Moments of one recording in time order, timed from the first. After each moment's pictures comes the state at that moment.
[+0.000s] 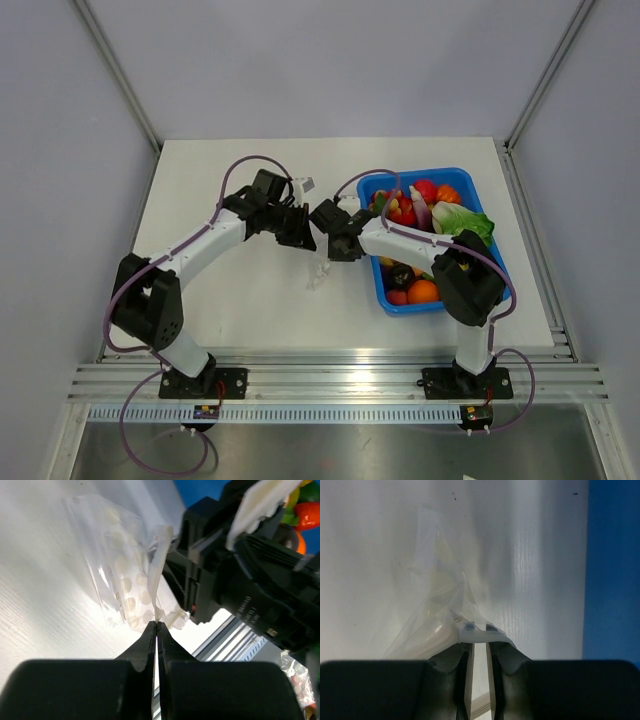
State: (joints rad) left arm -0.49 1.59 1.22 -0.55 0.50 -0.31; right arm 0.82 1.91 1.40 -0.63 0.36 0.78
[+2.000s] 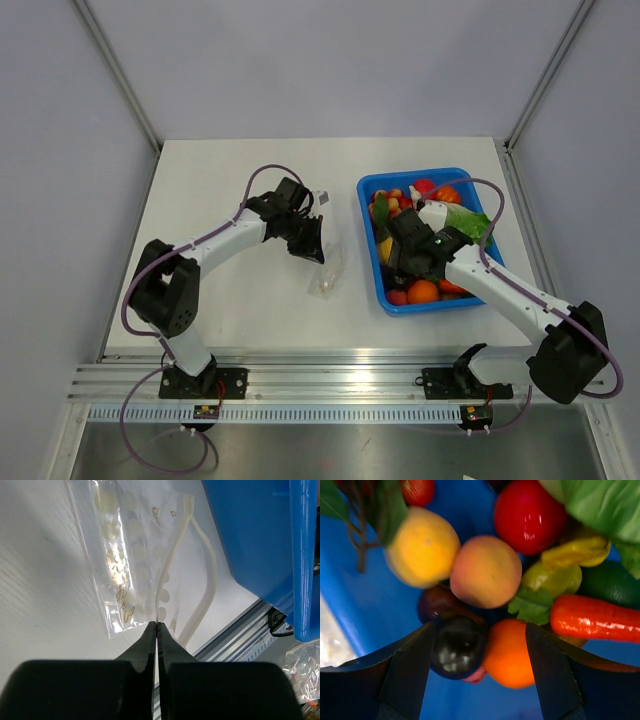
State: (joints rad) left arm -0.58 1.71 1.26 -0.60 0.41 -0.37; right arm 0.64 1.29 1.05 -0.86 0.53 0.78
